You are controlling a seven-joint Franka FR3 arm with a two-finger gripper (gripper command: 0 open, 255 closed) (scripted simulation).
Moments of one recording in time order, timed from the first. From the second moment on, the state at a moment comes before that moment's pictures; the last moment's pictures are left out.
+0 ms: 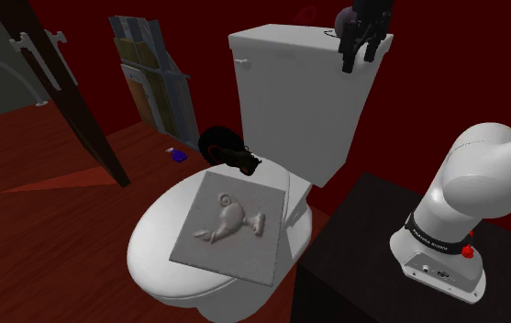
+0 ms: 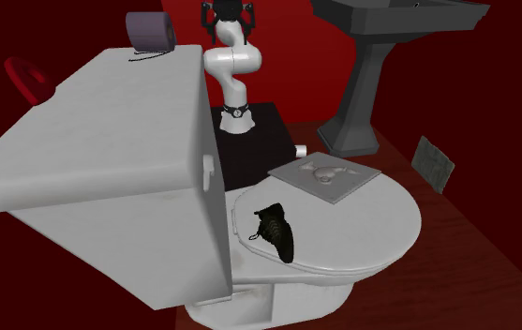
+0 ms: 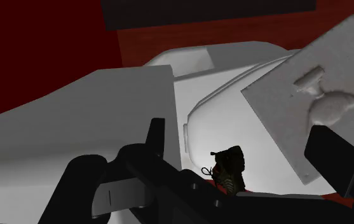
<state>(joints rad) 0.00 -0.80 -0.04 -2.26 -0.06 1.48 0.11</state>
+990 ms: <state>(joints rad) 0.08 -0.51 -0.13 -2.30 -0.01 1.83 -0.02</state>
